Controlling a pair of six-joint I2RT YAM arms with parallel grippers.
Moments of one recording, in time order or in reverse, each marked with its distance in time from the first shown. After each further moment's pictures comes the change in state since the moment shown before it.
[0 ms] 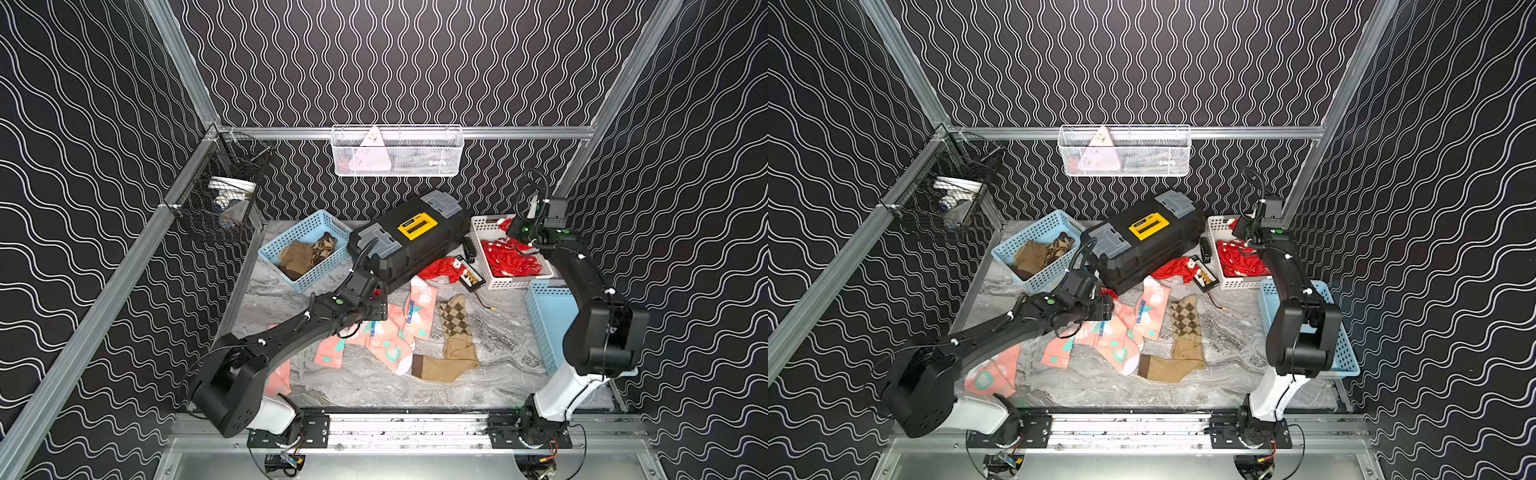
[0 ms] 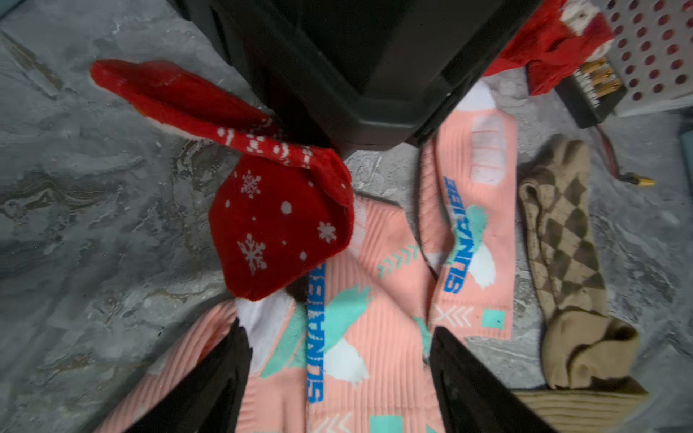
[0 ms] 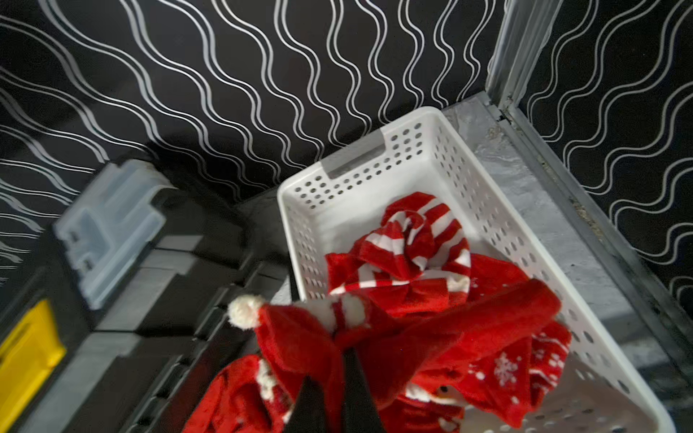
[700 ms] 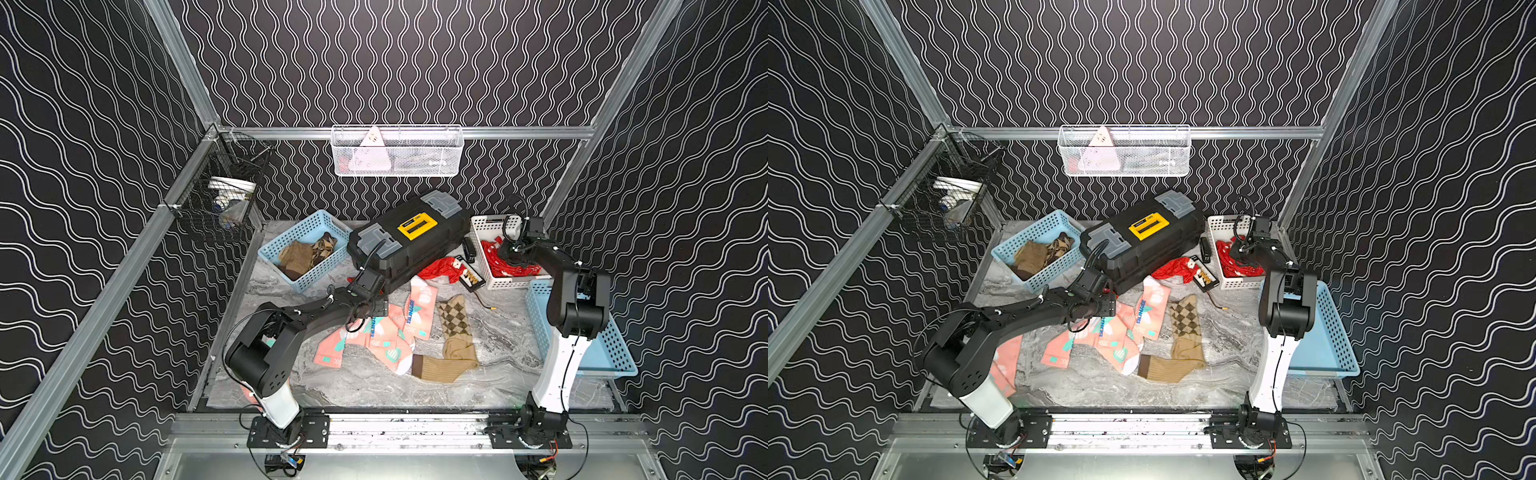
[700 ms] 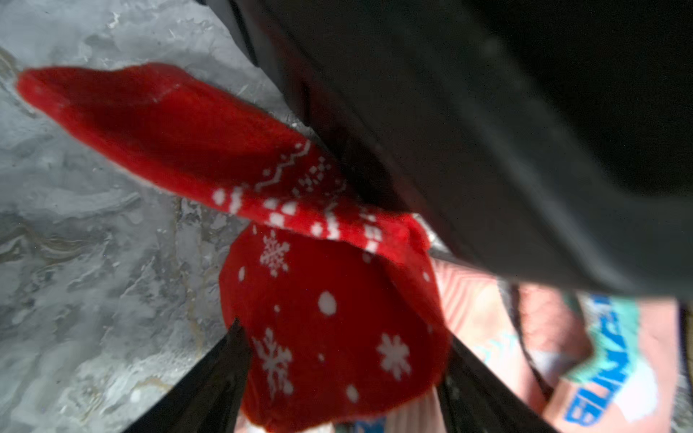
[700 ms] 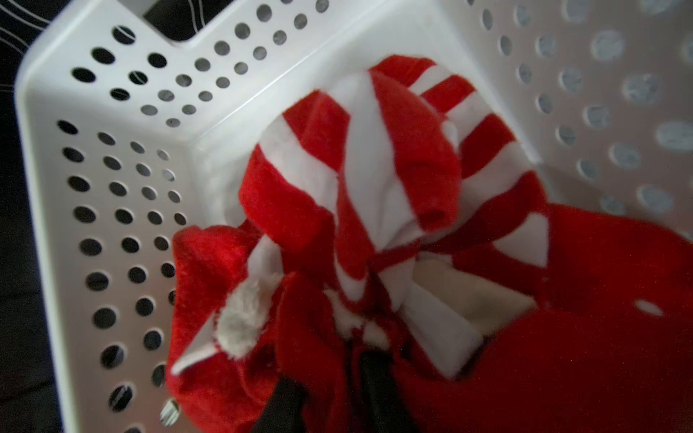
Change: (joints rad) left arm 0.027 0.235 0.057 0.097 -0.096 0.026; right arm -0.043 0.316 0.043 0.006 -0.073 0.008
